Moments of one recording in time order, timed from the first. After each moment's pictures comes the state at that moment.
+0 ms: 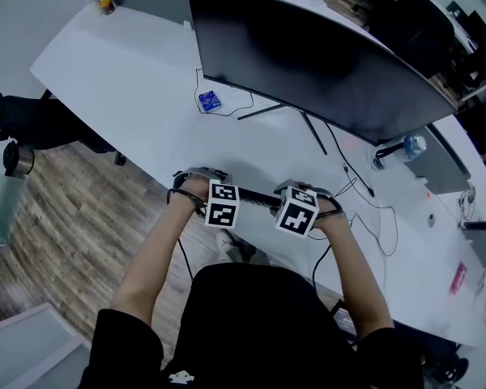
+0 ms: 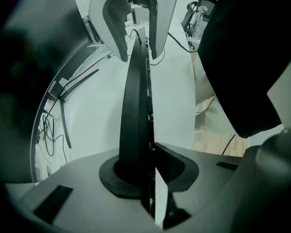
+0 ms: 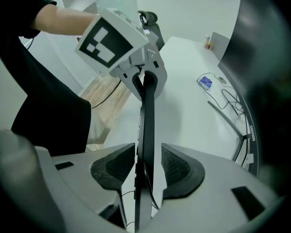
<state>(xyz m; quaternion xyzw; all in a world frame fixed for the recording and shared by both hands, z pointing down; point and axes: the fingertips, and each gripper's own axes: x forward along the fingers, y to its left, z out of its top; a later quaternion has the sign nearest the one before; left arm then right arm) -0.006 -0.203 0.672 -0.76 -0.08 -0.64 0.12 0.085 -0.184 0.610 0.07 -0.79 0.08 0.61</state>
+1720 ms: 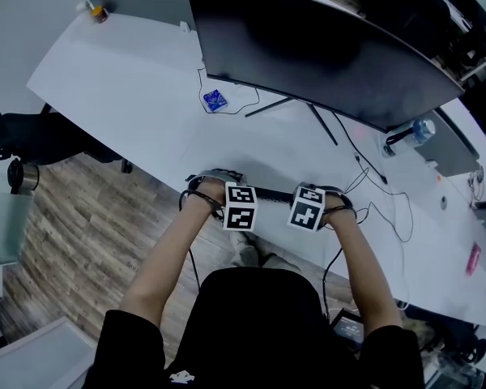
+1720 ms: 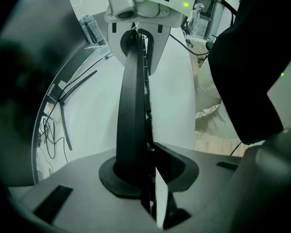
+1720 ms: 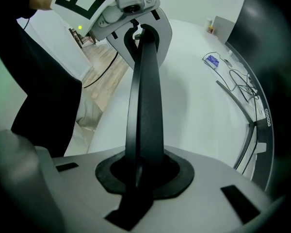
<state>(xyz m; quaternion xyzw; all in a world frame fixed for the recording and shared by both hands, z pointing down) -0.008 -0.202 0.674 -0.76 -0.08 -0.63 0.14 0.102 -0.173 0.670 0.08 -0.74 0.10 0.66</state>
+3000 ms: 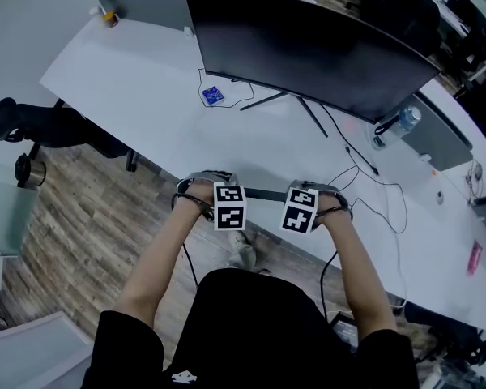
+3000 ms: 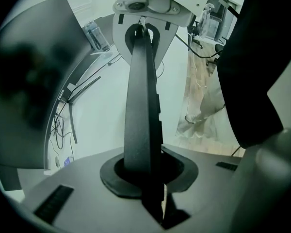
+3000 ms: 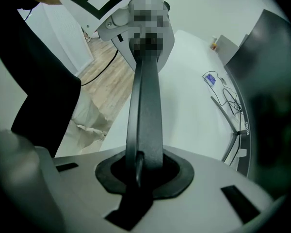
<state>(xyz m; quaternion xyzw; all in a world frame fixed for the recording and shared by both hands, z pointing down) -0.006 -0.150 0.636 -0.76 -0.03 -0.64 0.13 0.106 -0.129 0.628 0.09 -0.75 0.02 0.66</state>
